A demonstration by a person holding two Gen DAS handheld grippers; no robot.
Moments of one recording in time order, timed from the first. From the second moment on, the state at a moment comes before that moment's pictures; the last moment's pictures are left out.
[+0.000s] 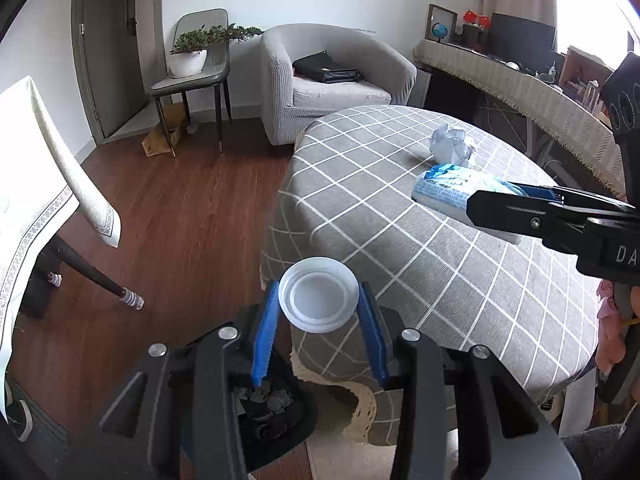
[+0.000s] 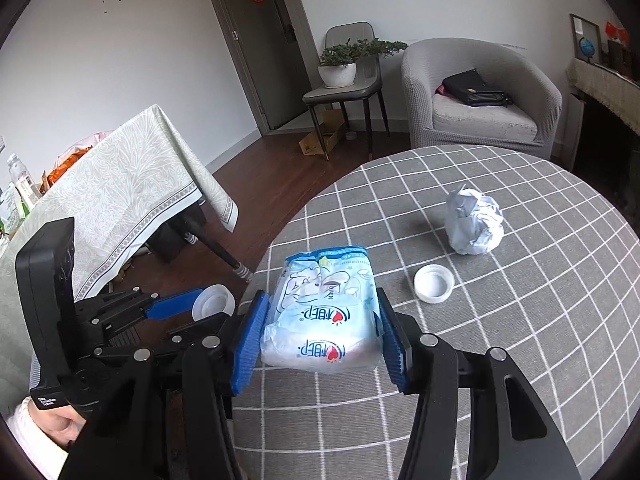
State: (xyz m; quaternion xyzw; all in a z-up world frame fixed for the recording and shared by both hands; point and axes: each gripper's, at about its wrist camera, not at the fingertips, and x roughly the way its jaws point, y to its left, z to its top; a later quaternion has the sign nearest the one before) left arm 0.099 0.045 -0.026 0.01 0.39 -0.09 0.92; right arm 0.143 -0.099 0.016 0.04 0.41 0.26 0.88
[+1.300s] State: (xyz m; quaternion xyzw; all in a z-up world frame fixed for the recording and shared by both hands) left arm 0.079 0.211 -0.161 -0.07 0.54 -0.02 0.84; right arm 0.136 0.095 -0.031 -0.03 0.45 0.35 0.82
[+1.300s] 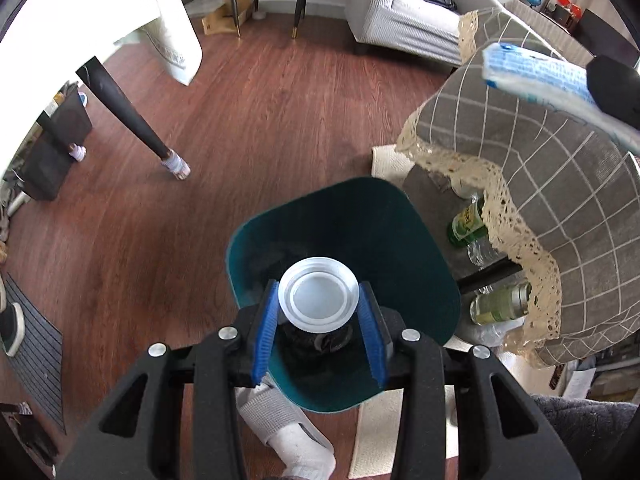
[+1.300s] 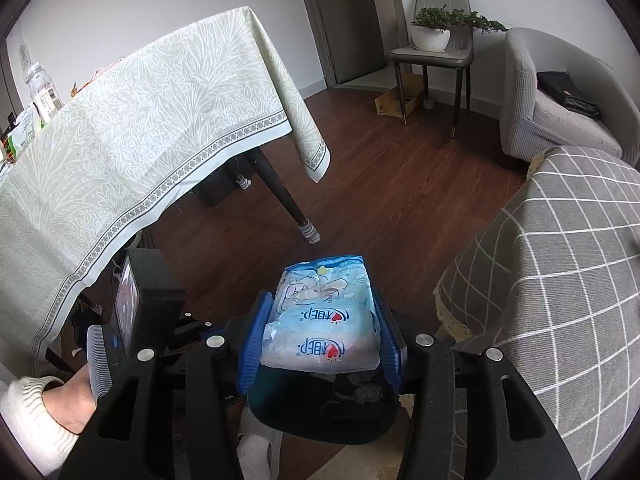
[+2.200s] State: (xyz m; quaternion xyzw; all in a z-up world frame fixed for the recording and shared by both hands) left arm 0.065 0.225 -0.197 -0.06 0.58 -0.04 0.81; right arm 0.147 0.142 -0.103 -0.08 0.54 0.33 0.77
